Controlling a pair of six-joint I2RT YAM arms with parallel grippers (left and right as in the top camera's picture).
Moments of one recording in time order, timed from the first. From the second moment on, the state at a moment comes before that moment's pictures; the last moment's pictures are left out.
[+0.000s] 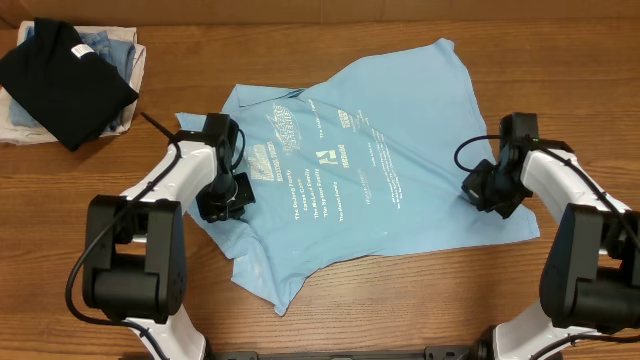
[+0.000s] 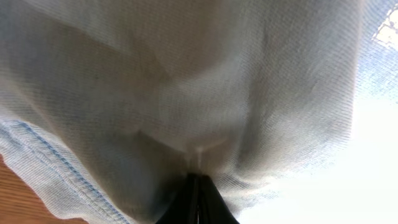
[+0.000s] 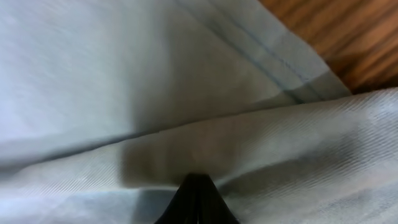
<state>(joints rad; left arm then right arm) -0.12 1.90 1.15 -0.91 0.06 -0.47 -0.14 1.80 1.05 -0.77 -0.07 0.63</state>
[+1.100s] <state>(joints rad) -0.11 1.84 1.02 -0.94 0.23 -0.48 -0.19 1.79 1.01 -0.82 -0.08 0.75</state>
